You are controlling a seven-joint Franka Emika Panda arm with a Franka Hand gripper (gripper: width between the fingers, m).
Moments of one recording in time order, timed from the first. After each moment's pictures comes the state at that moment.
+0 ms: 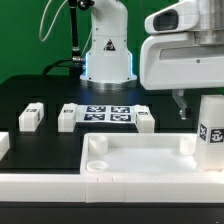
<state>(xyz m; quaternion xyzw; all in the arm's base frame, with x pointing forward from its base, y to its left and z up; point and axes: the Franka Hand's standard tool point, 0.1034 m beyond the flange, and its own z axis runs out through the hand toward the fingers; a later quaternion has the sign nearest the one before) 0.640 0.109 0.105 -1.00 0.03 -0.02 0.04</state>
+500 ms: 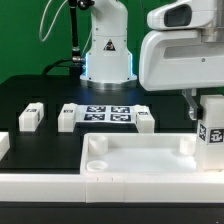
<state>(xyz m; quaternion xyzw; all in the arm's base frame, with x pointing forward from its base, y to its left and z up) 0.640 0.111 0.105 -1.00 0.05 -0.03 0.04</state>
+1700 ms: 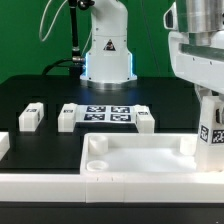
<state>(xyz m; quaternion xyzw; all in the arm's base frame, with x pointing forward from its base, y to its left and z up) 0.638 0.114 0.103 -0.78 0.63 0.03 0.08</state>
